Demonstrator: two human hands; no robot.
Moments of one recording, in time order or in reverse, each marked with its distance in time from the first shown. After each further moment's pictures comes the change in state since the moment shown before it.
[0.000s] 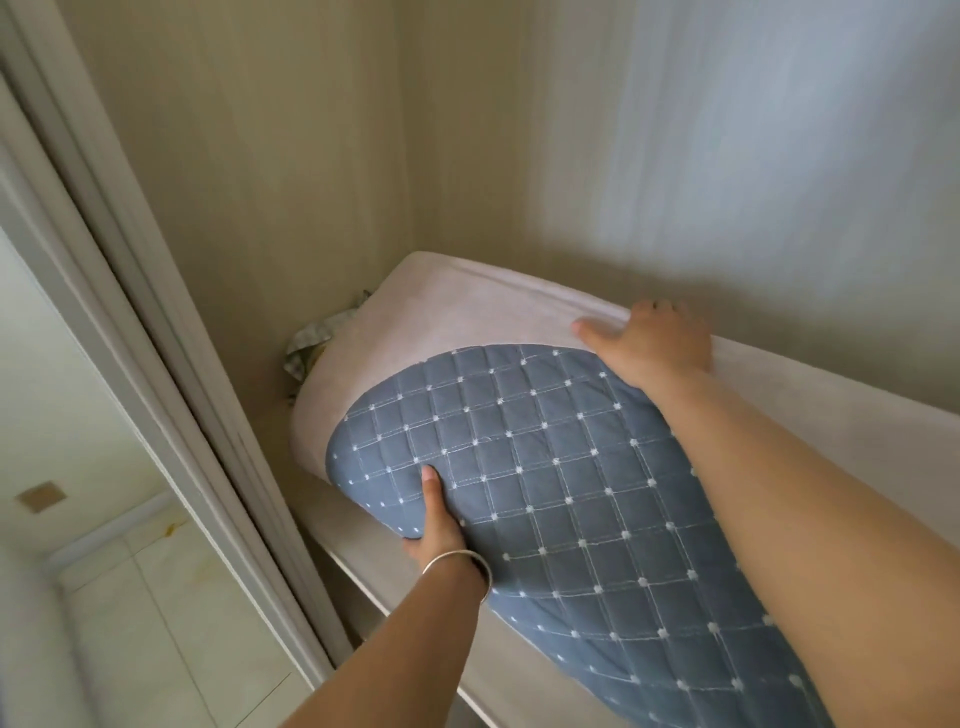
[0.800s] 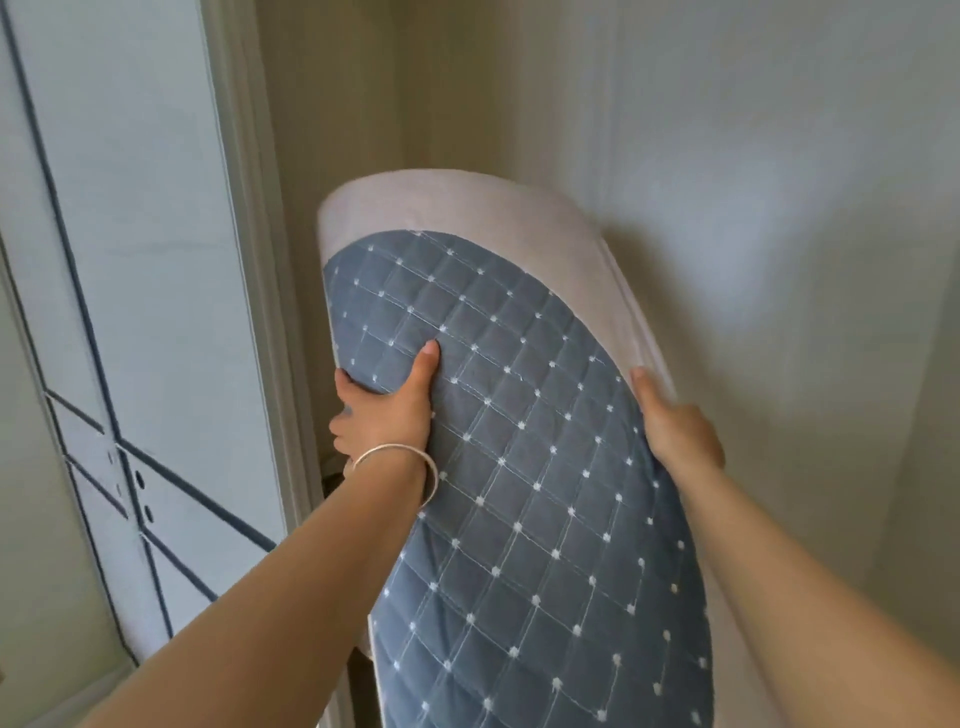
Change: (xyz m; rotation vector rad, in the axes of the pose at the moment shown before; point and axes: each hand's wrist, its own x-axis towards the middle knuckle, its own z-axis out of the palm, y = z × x) left_hand -0.189 0.194 -0.017 0.506 -0.236 0.880; right_hand -0.136 -0.004 -0.157 0.731 0.066 0.513
